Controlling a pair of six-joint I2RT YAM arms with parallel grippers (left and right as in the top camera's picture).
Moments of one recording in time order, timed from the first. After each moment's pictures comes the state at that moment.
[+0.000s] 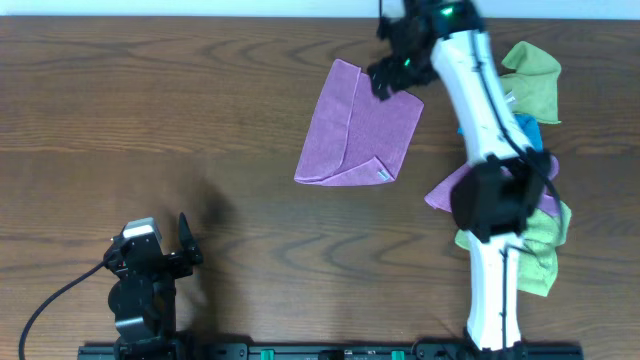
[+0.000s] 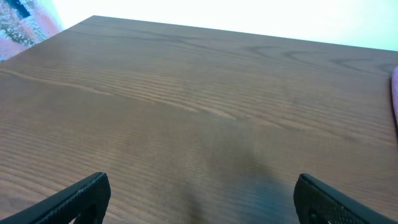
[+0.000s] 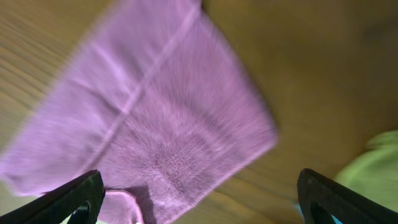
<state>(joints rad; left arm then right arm) 0.17 0.02 0.12 -0.42 -0.04 -0.04 0.22 2.32 2.45 -1.32 -0.09 -0.19</state>
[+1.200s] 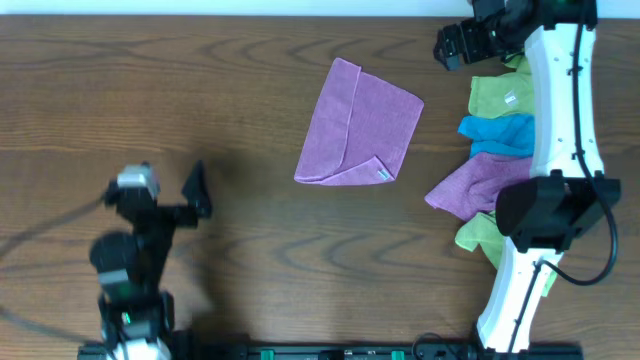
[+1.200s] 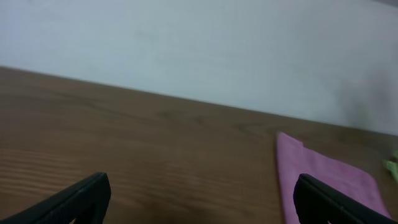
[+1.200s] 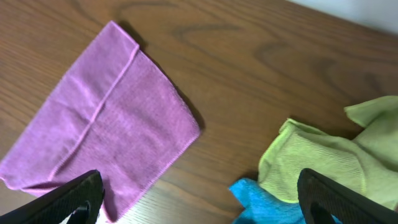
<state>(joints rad) 0.17 0.69 0.32 0.23 0.31 -0.21 -0.01 2.25 2.47 -1.32 -0.23 -0.28</state>
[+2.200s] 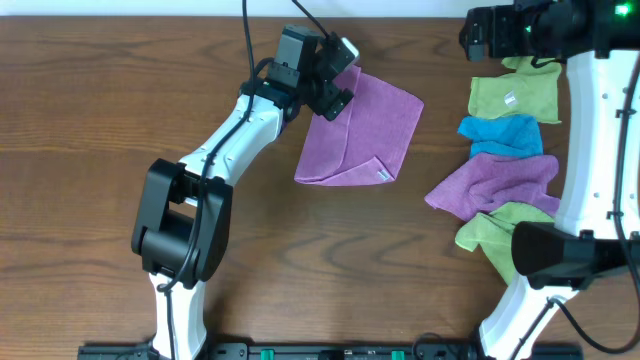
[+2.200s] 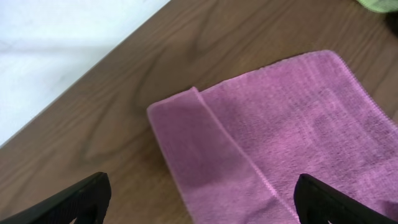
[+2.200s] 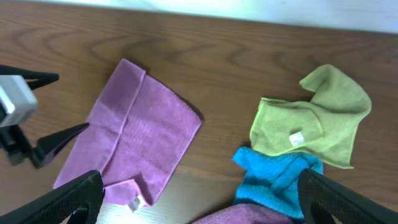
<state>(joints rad) -0.41 2.09 1.62 -0.25 0.25 0.37 -0.02 2.01 2.47 -1.40 -0.16 -0.07</state>
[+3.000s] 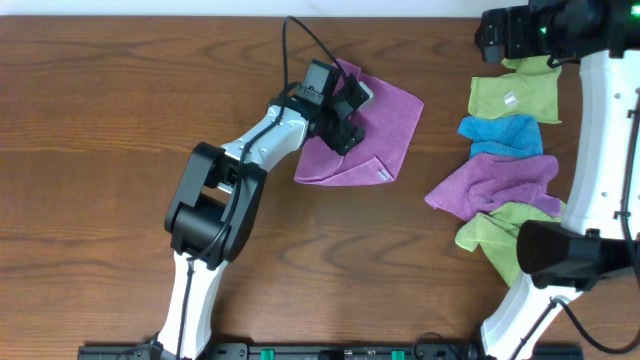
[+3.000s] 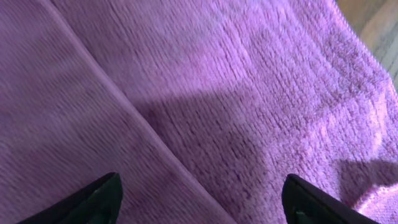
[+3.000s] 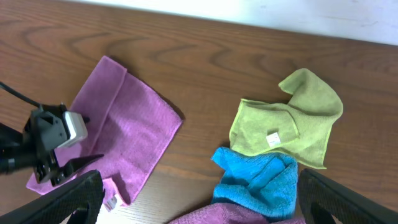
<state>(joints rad) -0.48 2.27 1.62 -0.37 0.34 0.33 -0.06 2.01 2.47 -1.40 -0.15 -0.15</state>
